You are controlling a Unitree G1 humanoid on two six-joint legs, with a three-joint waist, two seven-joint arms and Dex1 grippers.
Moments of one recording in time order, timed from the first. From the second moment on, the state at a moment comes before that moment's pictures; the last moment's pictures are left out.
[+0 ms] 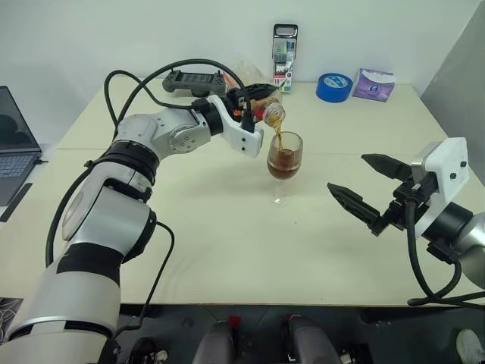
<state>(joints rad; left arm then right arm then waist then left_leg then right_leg) -1.39 0.54 -0.54 1.11 0.87 -0.94 0.12 -0.17 -0.90 -0.40 -0.91 1.16 0.90 0.08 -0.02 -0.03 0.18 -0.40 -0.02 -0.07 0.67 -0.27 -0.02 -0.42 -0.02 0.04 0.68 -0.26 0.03</state>
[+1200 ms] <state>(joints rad) -1.00 0.35 0.17 0.88 -0.16 0.10 -0.37 -0.78 -0.67 0.09 -0.65 1.19 0.96 -0.04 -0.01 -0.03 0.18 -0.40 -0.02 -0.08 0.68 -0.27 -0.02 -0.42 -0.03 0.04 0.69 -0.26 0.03</state>
